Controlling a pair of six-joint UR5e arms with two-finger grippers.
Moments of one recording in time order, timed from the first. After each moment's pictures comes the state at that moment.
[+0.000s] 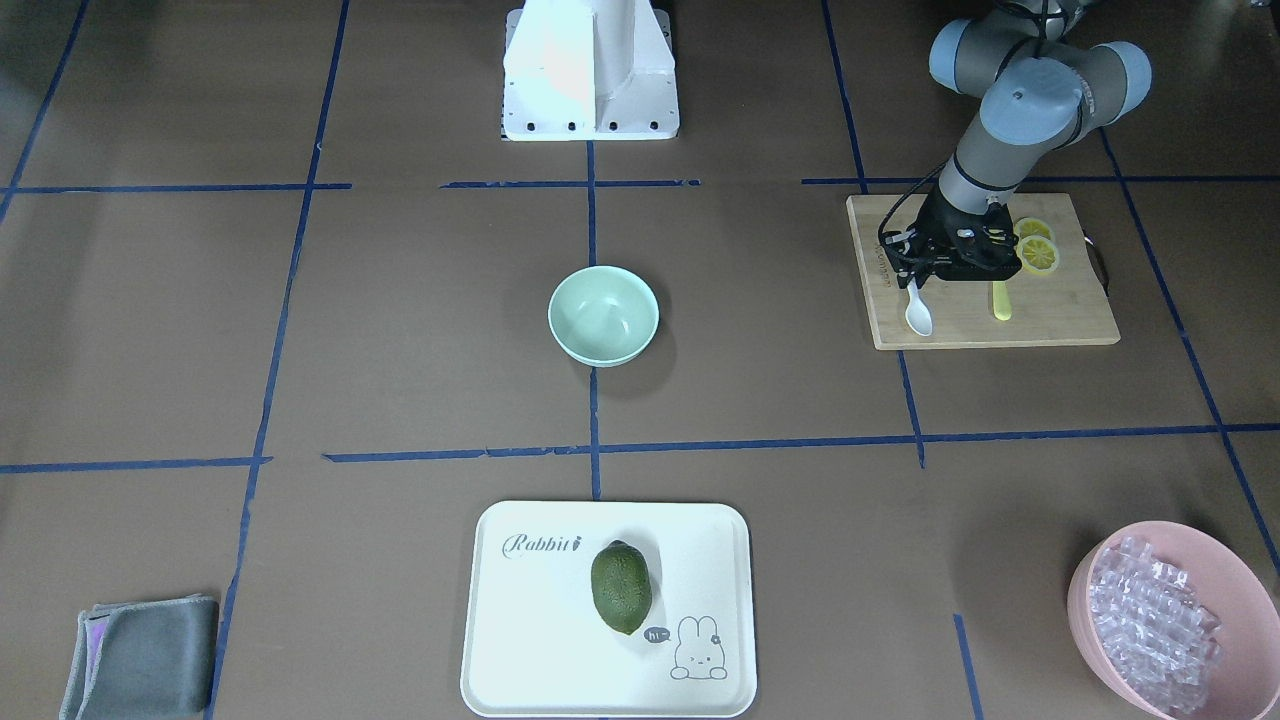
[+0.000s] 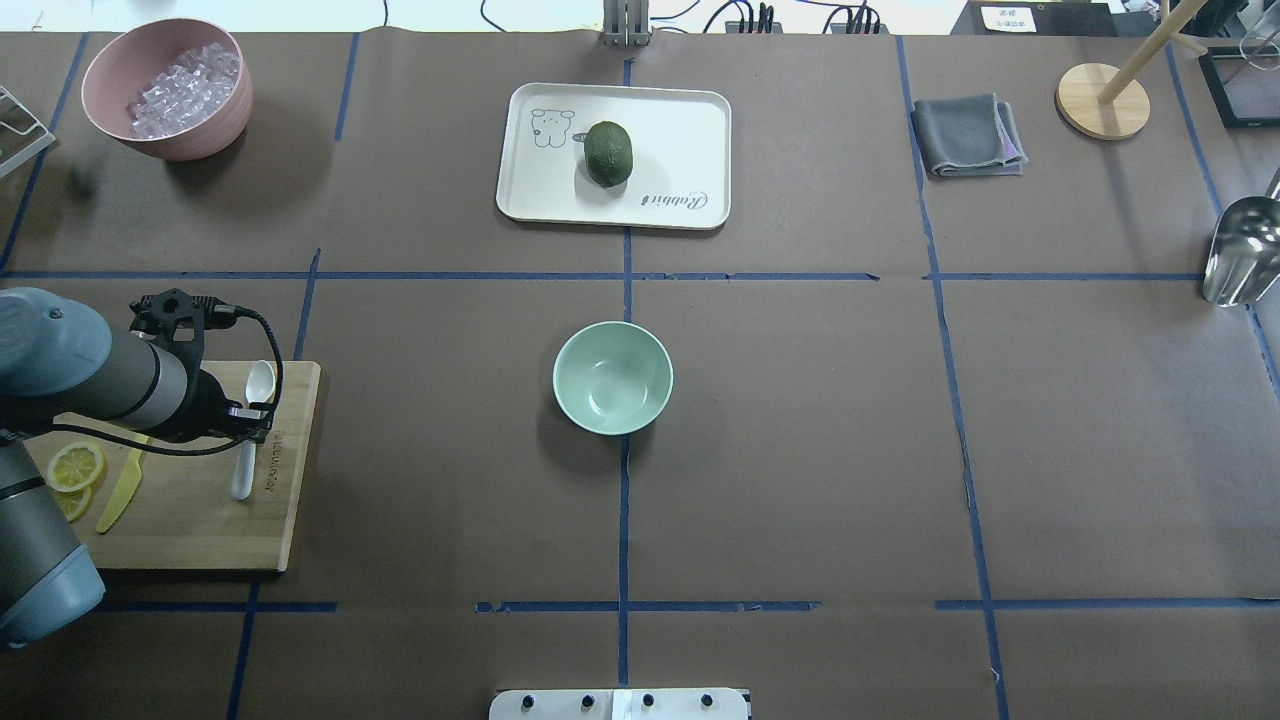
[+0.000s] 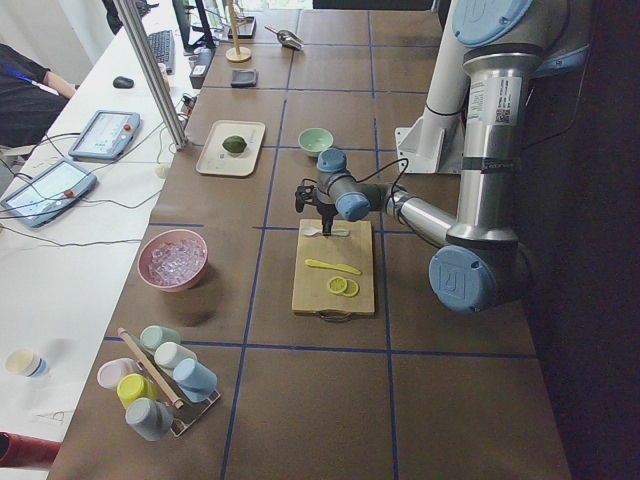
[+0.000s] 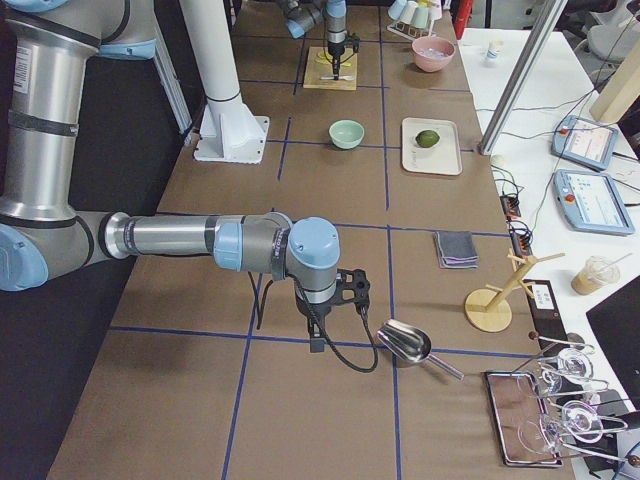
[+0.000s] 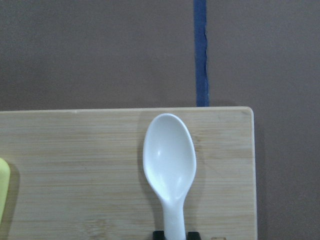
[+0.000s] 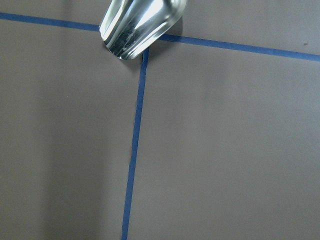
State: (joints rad) left arm -0.65 -1.60 -1.85 -1.98 -1.97 -1.07; right arm 1.64 -1.80 1.87 -1.69 2.27 -0.19
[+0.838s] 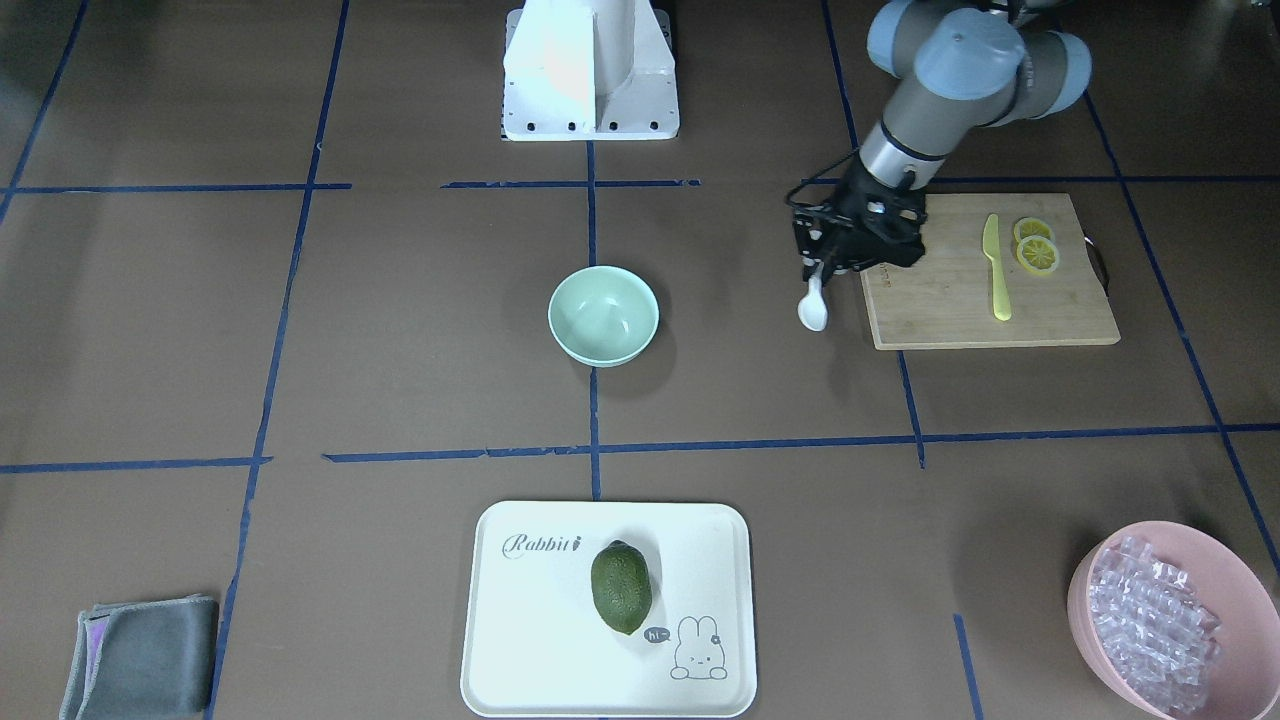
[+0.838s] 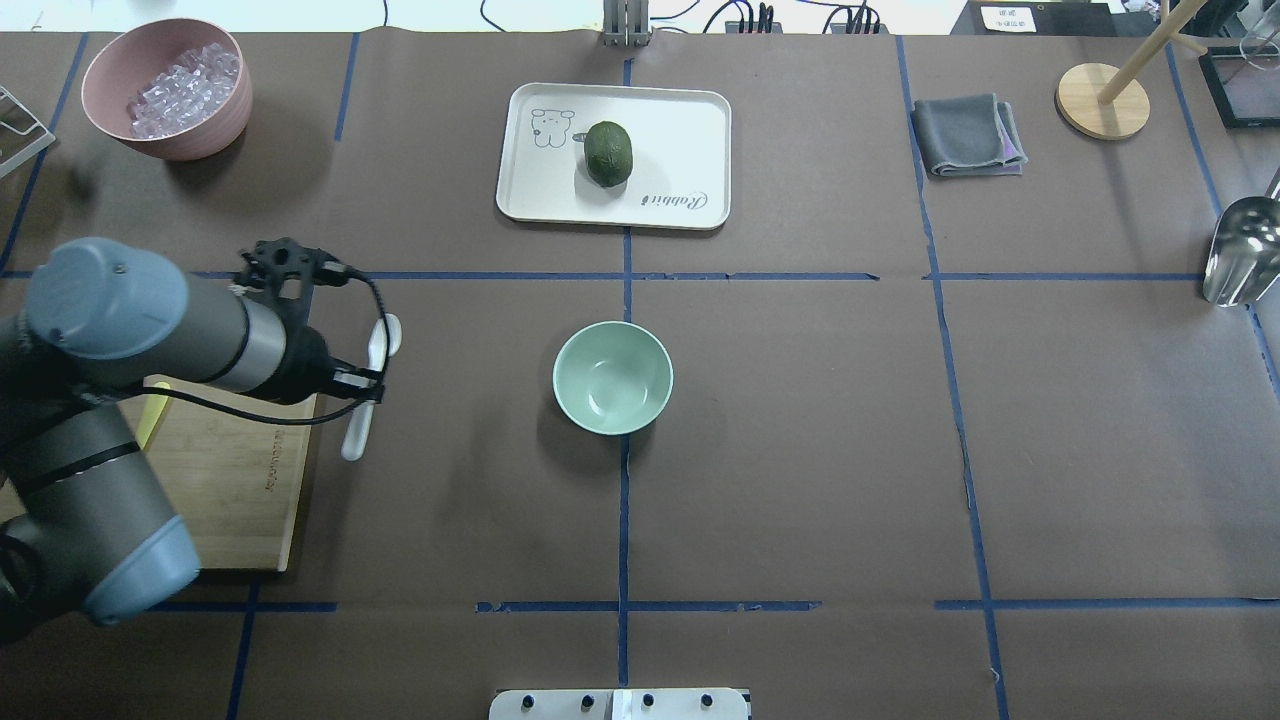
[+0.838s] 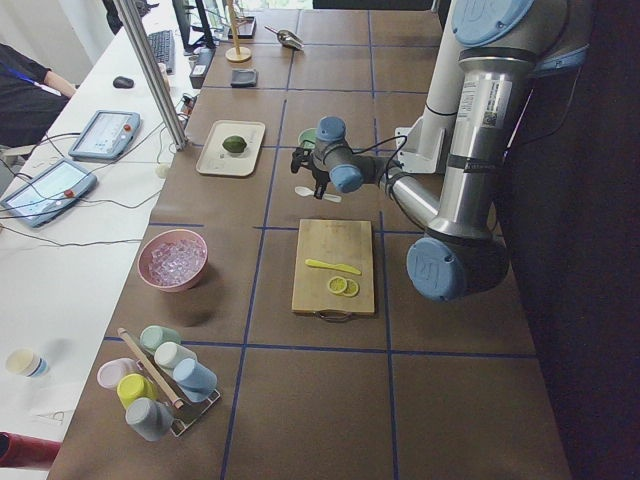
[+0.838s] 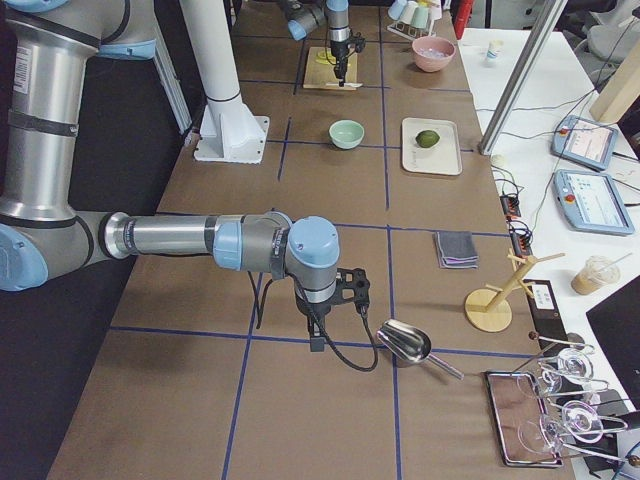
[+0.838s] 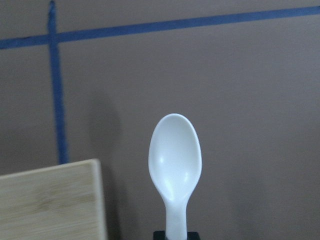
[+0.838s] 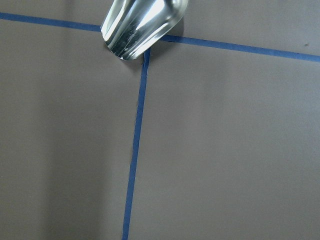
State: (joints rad) left arm -0.61 -1.84 -1.89 -1.96 -1.96 -0.94; right arm 1.64 -1.80 1.88 -1.69 2.27 -0.19
